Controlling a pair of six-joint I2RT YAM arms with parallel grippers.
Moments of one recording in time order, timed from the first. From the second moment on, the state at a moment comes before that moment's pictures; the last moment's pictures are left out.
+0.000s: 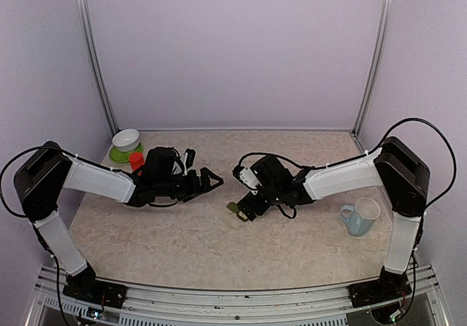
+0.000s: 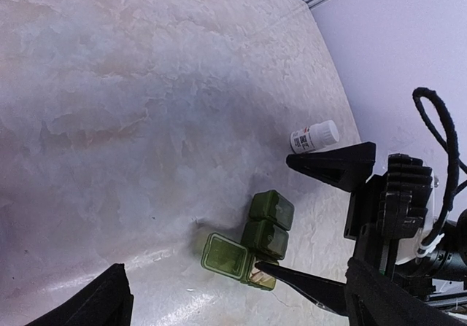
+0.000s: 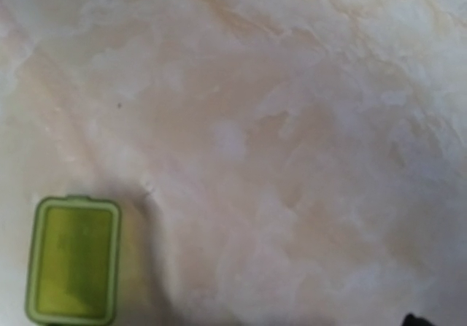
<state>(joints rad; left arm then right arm) -0.65 1.71 0.80 0.41 0.32 -0.76 0.90 1.92 1.14 -0.03 0.15 -0.06</state>
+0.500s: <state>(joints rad) -0.65 1.71 0.80 0.41 0.32 -0.76 0.90 1.91 1.14 -0.04 0.18 -0.07</state>
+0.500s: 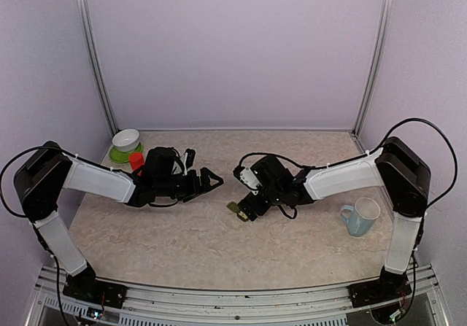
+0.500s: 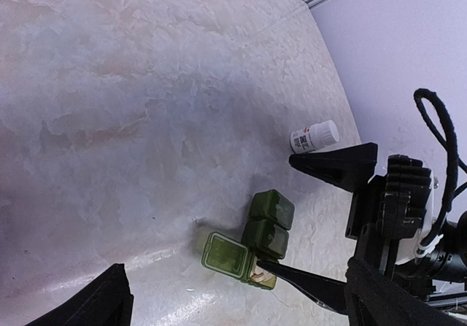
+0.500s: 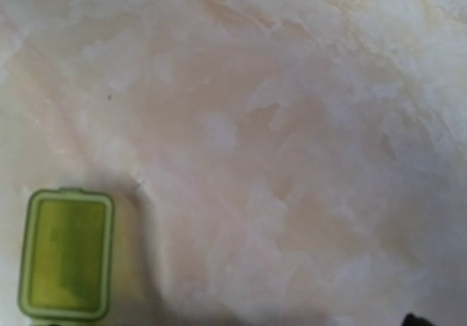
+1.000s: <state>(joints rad) -0.65 1.71 0.80 0.45 0.35 -0.74 0.81 1.77 1.09 -0.02 0.01 0.00</state>
